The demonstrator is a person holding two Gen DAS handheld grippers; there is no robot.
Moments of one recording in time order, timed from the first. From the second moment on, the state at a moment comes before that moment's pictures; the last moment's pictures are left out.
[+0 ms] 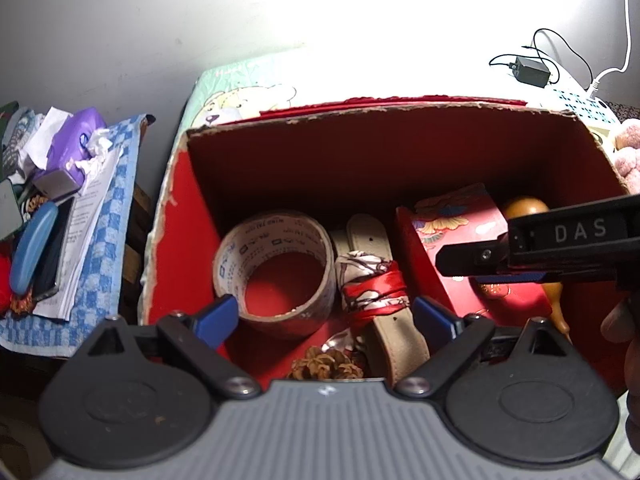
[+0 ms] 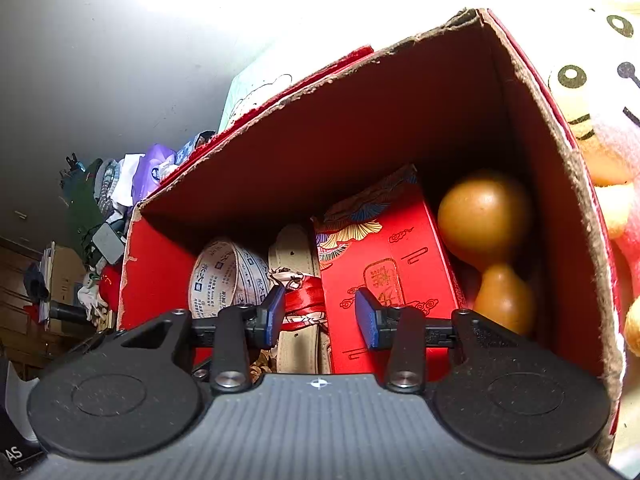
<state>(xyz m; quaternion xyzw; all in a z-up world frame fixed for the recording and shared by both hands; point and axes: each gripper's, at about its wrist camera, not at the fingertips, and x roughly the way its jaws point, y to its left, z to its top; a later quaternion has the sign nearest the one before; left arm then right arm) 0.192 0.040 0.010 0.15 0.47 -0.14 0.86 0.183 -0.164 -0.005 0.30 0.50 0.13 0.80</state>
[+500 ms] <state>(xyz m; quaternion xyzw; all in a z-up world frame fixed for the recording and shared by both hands) 0.199 0.027 0.002 0.17 0.47 -0.14 0.86 0.184 -0.161 -0.006 0.30 0.49 0.12 0.81</state>
